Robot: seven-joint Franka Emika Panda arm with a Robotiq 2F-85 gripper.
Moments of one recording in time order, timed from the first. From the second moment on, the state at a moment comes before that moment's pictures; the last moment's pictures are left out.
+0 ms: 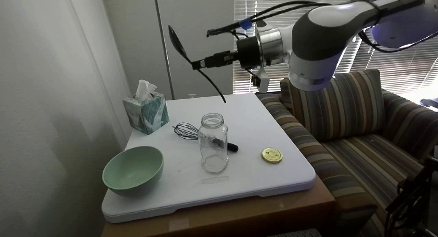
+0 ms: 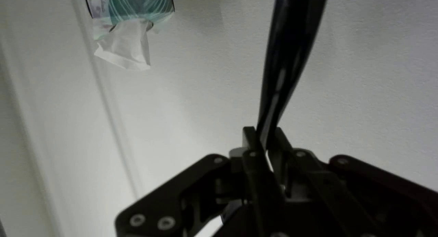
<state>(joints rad) -1.02 1.47 1.23 -2.09 -0.53 3.46 -0.84</state>
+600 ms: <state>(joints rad) -1.02 1.47 1.26 -2.12 -0.61 3.46 -0.61</state>
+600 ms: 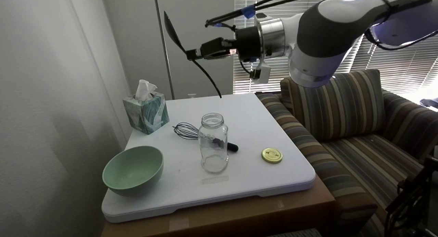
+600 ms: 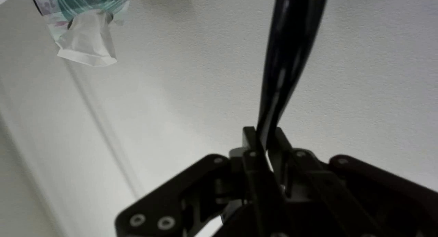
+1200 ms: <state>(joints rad) -1.02 1.47 1.25 -2.14 -0.80 3.46 -0.42</state>
